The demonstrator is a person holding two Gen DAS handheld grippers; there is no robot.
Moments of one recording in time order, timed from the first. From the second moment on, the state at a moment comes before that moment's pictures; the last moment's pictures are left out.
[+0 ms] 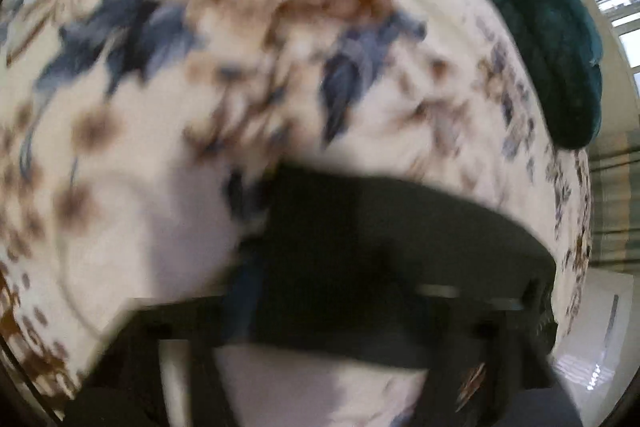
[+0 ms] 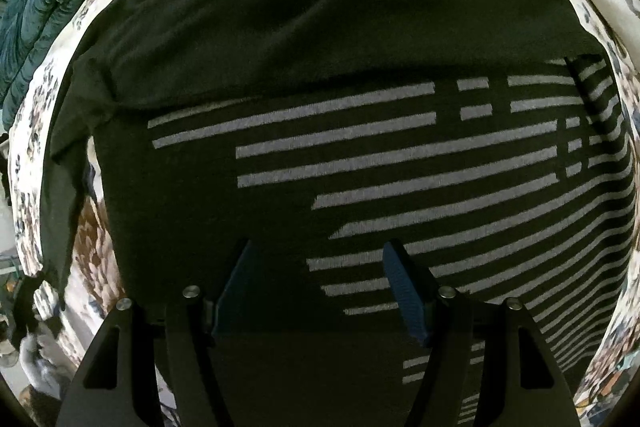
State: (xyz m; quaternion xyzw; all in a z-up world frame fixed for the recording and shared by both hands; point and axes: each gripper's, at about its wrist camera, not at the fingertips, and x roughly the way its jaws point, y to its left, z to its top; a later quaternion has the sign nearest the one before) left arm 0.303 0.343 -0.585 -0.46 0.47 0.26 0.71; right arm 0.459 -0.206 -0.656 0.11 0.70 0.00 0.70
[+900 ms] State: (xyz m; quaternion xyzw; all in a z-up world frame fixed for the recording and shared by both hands) left arm 0.521 -0.188 -0.383 -0.16 0.48 -0.21 0.84; right arm 0.475 -0.415 -0.580 0.21 0.63 -0.10 0.74
